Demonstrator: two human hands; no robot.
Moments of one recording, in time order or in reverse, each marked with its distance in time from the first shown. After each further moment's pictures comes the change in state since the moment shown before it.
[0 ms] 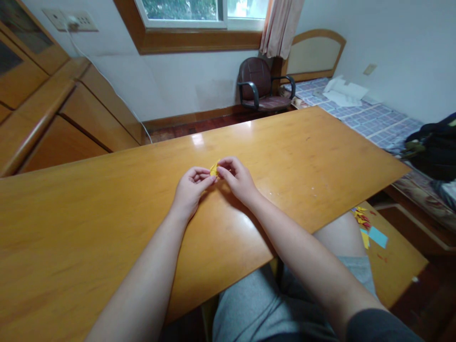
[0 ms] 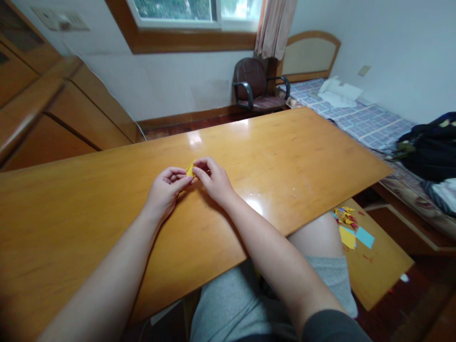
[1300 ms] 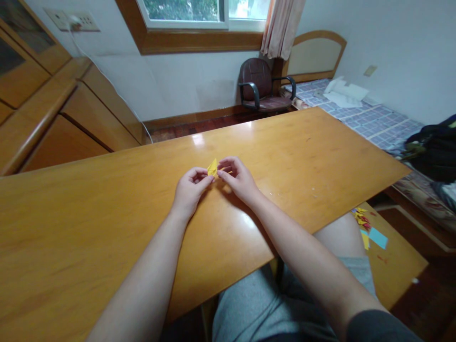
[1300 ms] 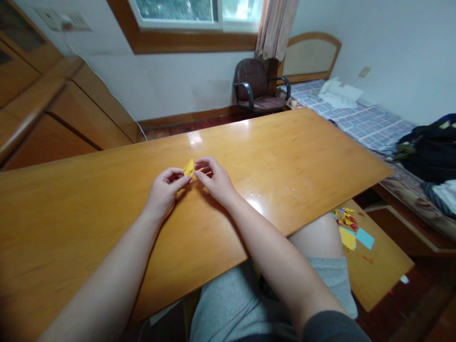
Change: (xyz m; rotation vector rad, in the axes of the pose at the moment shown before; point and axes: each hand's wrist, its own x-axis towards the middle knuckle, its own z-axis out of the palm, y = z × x) left_hand 0.005 -0.009 -0.008 0.151 0.022 0.081; right_hand -0.001 -0.001 -0.003 -0.001 -0.037 0.038
